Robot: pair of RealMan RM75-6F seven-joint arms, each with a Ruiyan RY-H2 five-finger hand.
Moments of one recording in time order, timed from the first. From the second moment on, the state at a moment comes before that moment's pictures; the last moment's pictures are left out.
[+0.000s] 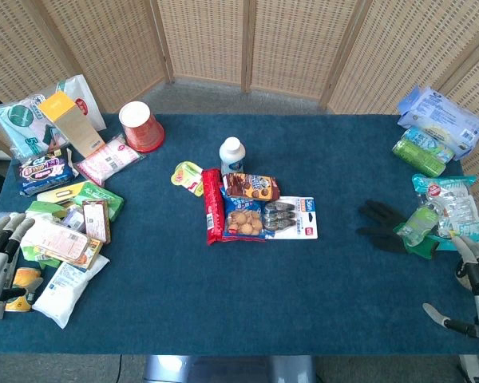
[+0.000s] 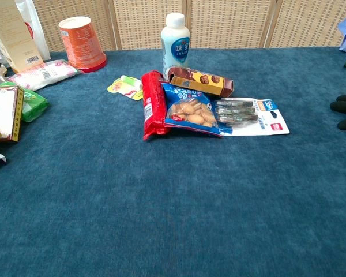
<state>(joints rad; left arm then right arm) -0.14 -0.97 0.02 -1.79 1.49 1.49 0.11 -0.07 -0.84 0.03 -1.99 -1.59 1.60 0.06</state>
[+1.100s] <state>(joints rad) -0.11 -0.97 -0.01 -1.80 1.53 1.51 0.13 0.66 -1.23 0.28 -1.88 -0.90 0.93 -0.39</state>
